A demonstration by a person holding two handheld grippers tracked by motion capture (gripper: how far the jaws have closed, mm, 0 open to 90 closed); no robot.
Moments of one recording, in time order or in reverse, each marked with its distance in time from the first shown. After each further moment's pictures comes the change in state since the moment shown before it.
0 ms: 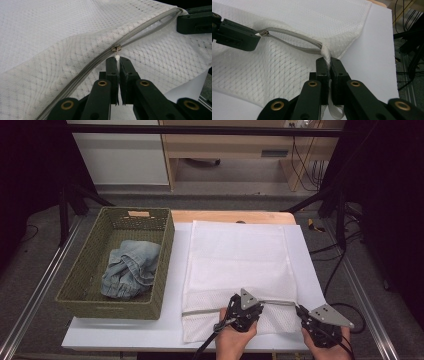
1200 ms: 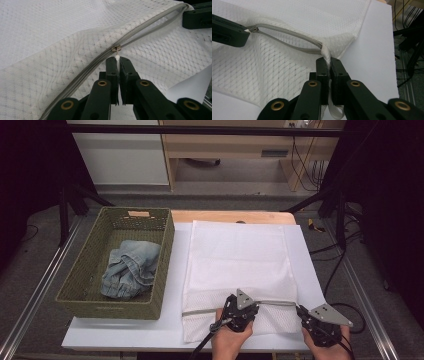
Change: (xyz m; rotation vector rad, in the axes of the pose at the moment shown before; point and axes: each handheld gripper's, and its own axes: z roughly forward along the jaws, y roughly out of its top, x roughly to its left) left arm 0.006 -0.008 -0.005 0.024 0.011 0.005; right arm -0.003 -0.002 0.004 0.018 -0.004 0.006
